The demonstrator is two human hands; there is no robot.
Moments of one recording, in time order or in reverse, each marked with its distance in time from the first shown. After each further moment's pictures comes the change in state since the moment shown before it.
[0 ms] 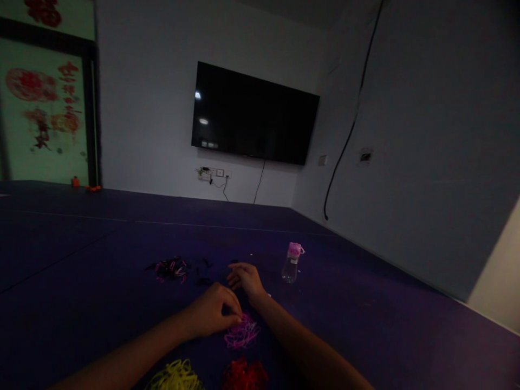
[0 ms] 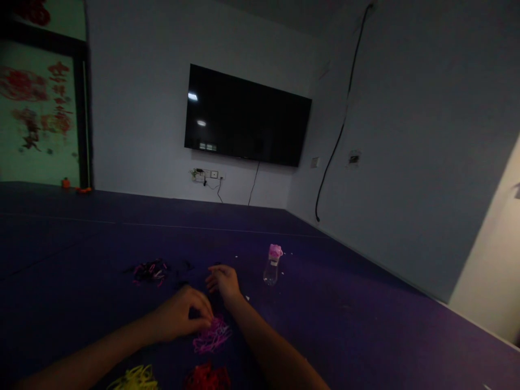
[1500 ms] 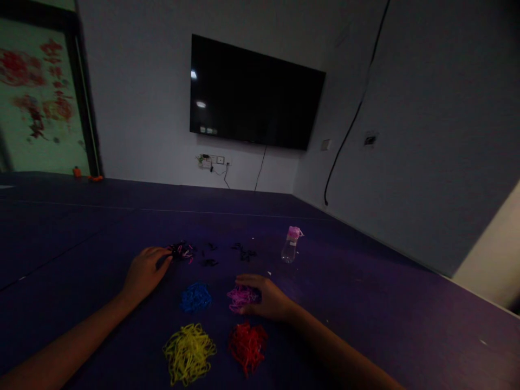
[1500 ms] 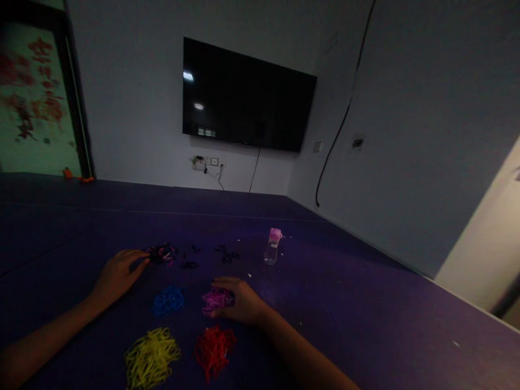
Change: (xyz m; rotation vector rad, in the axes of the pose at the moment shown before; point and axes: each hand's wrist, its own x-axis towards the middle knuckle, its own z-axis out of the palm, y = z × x) left_hand -0.089 -0.091 -0.095 0.808 0.619 -0.256; right_hand -0.103 -0.039 -0.036 -0.837 -0.471 -0.351
